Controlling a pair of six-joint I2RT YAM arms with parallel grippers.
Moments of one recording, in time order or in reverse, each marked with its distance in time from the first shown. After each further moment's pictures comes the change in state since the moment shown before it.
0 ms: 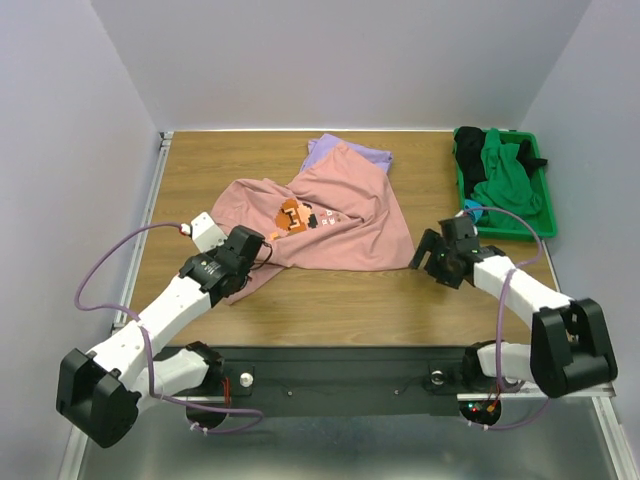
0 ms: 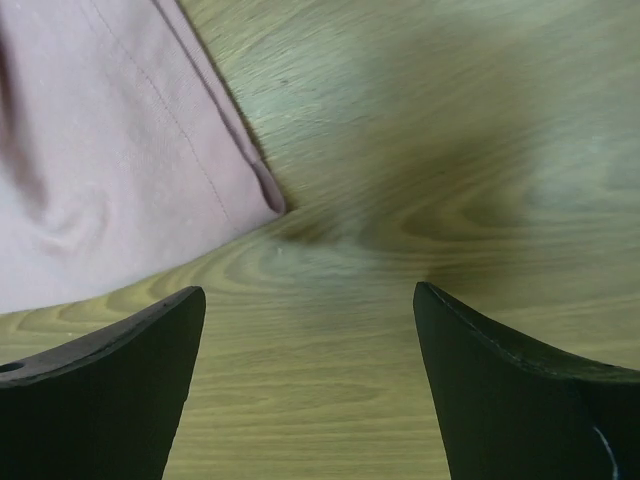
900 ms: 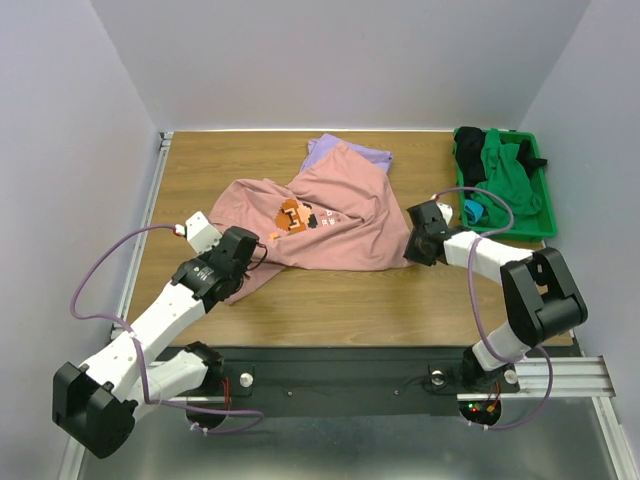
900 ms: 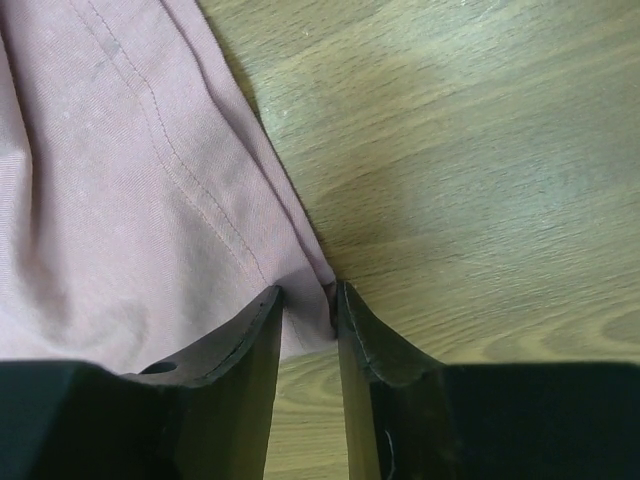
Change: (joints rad) left arm 0.010 -0.064 -0.012 0.032 -0.001 0.018; right arm 0.151 0.333 0.192 0.106 0.145 0.000
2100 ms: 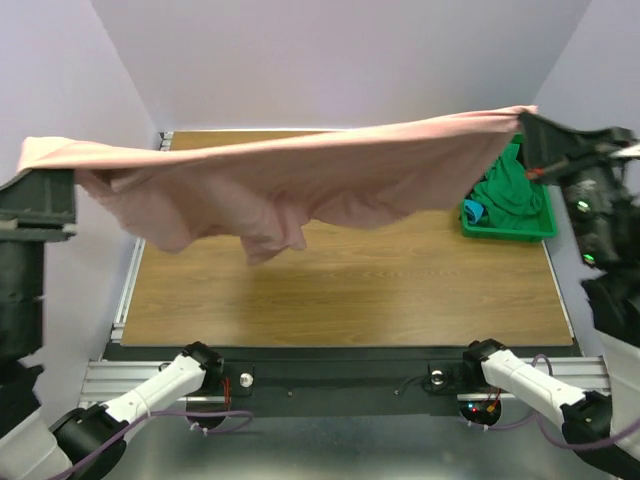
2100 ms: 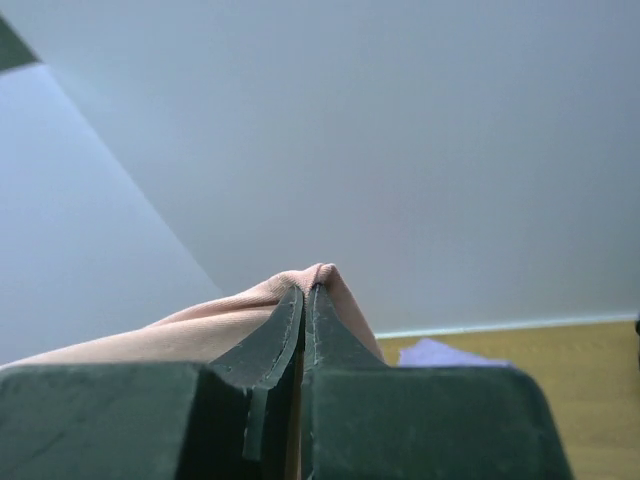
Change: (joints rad) left arm 0.000 -0.130 1.190 0.116 0.174 0.607; right arm 0.063 -0.665 0.861 -0.119 0.085 -0.262
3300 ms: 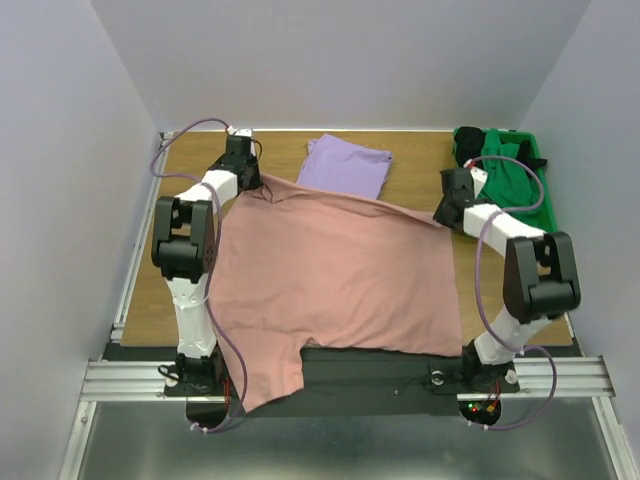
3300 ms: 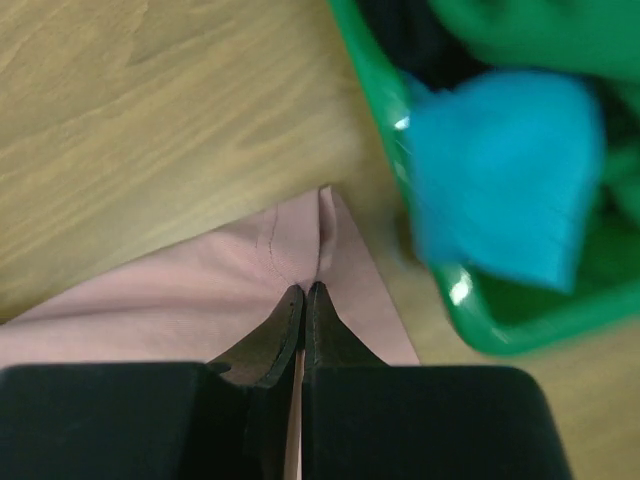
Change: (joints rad) left arm 0.400 1.229 -0.434 0.416 0.410 0.261; right arm -0.293 0.739 -0.648 0.153 0.119 0.108
